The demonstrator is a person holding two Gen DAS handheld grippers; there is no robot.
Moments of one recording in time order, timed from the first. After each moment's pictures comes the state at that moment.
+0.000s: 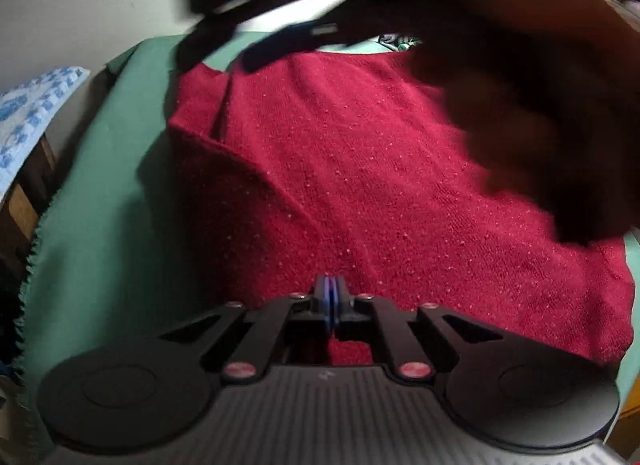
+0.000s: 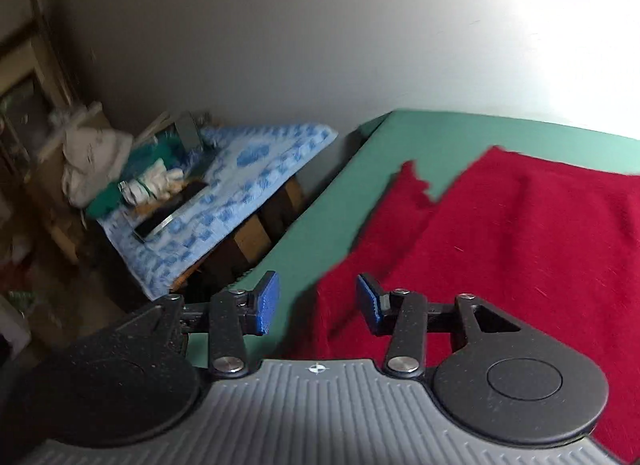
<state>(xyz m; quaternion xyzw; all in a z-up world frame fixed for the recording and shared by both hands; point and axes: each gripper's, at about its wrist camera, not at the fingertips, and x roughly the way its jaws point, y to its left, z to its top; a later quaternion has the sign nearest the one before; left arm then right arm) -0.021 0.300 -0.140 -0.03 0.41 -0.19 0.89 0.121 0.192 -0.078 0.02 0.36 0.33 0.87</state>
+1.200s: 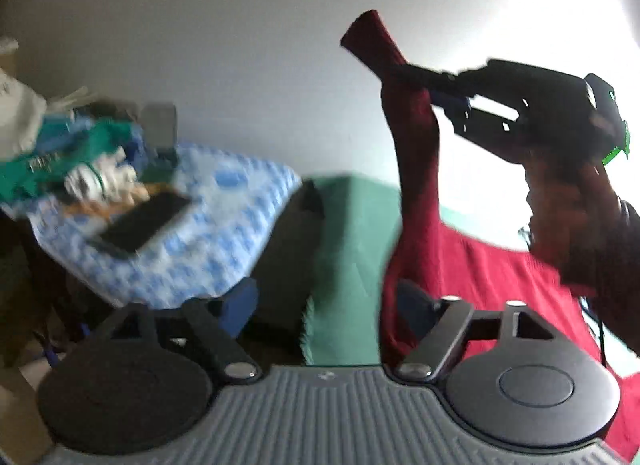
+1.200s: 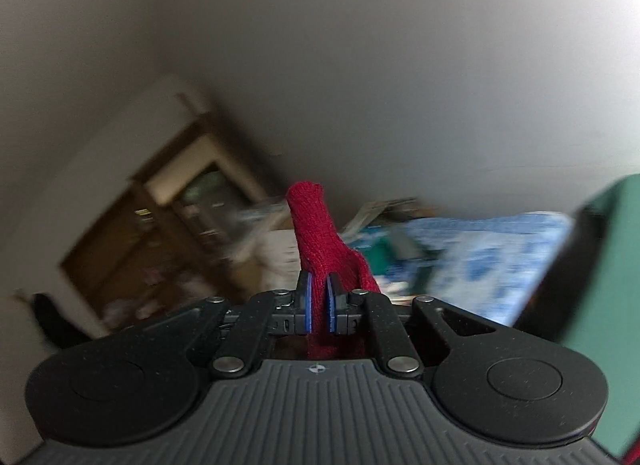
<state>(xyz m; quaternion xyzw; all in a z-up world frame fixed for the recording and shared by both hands) -0.075 0.494 -0.016 -0.15 0.24 0.03 0.96 0.161 0.286 -0.005 0.24 0.26 0.60 0.71</state>
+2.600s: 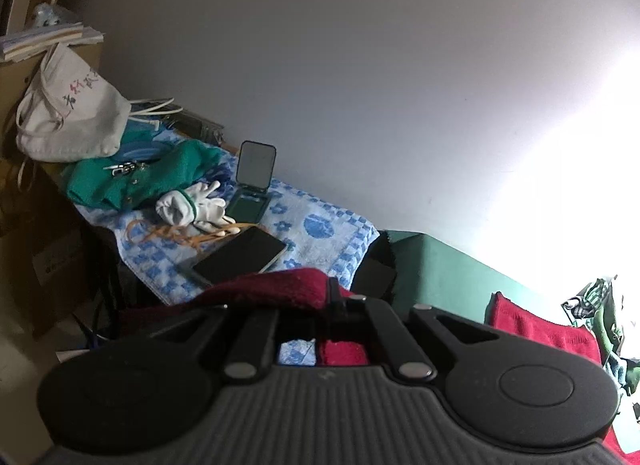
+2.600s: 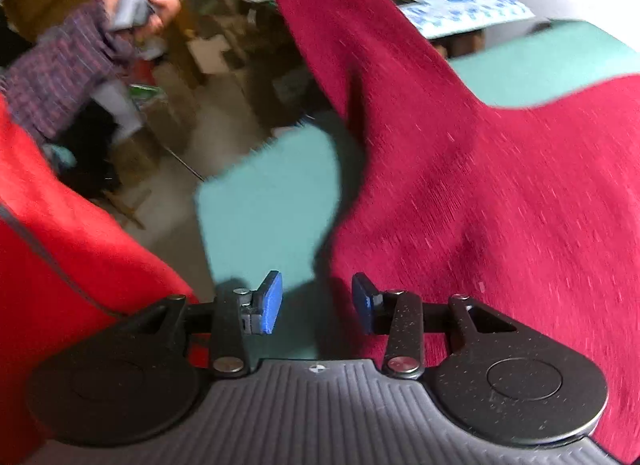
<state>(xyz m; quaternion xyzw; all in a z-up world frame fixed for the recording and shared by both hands) -0.092 0.565 0.015 -0.21 0.22 0.13 0.94 -0.121 0.149 -0.118 -0.14 0.44 0.53 0.71</state>
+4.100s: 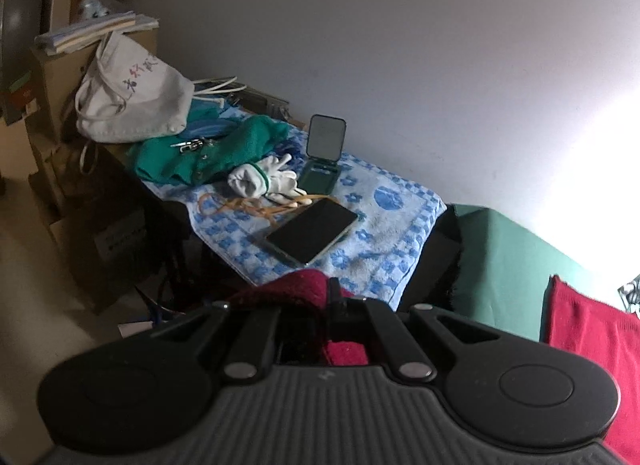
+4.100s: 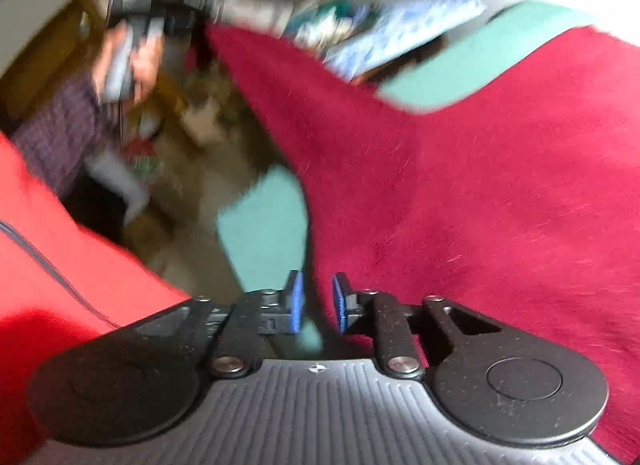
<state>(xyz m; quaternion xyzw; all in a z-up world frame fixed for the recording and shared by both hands) -0.115 0.580 0.009 -0.19 0.27 0.22 0.92 -0.116 0.076 -0.130 0.00 0.43 0.49 0.76</state>
